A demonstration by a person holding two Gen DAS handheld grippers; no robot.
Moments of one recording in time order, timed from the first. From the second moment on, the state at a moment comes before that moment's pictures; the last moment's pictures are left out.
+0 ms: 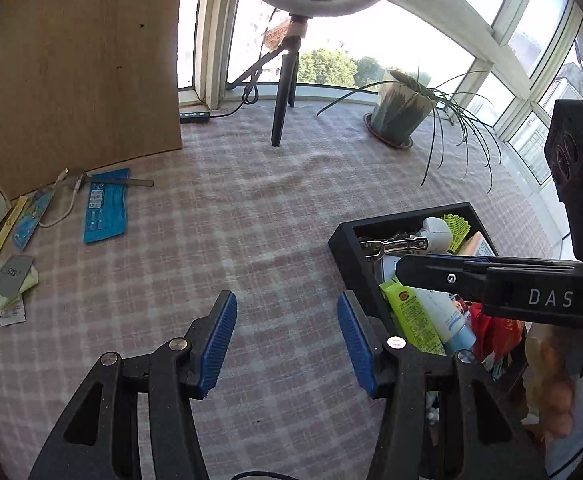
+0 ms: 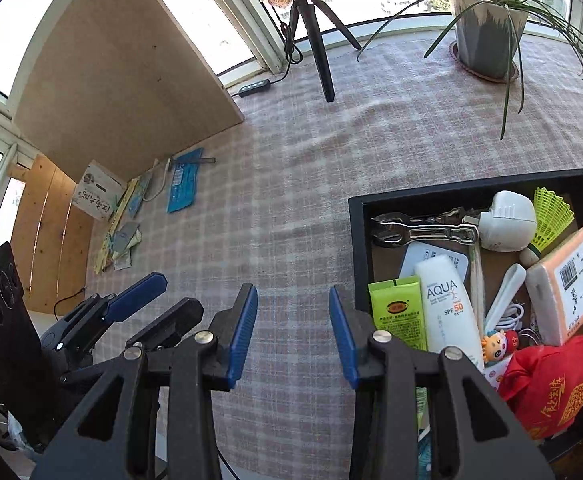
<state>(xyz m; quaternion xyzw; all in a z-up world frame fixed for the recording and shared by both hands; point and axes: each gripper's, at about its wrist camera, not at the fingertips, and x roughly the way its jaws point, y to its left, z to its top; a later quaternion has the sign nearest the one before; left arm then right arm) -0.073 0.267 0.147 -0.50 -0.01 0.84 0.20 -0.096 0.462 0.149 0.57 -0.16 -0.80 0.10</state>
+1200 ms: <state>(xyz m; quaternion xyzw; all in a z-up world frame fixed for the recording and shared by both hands) -0.232 -0.181 0.134 -0.44 -0.17 0.88 -0.08 -0.324 0.043 0.157 0.53 -0.05 -0.79 0.30</state>
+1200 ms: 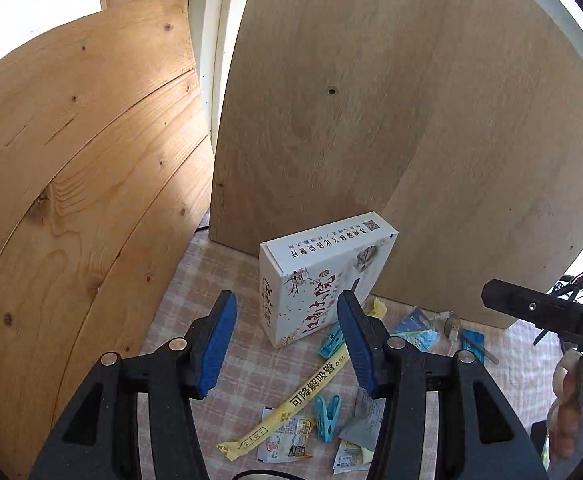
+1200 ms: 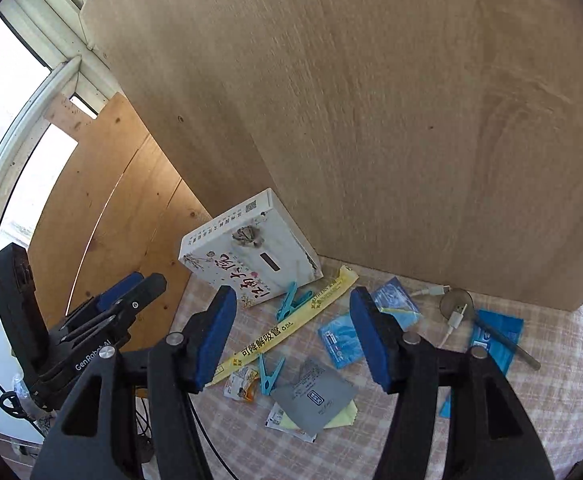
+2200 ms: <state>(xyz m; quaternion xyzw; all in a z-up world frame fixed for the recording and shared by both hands) -0.276 -0.186 0.044 -0.47 -0.22 0.85 -0.05 -0.359 -0.043 0.061 0.55 -0.05 -0.76 0.34</state>
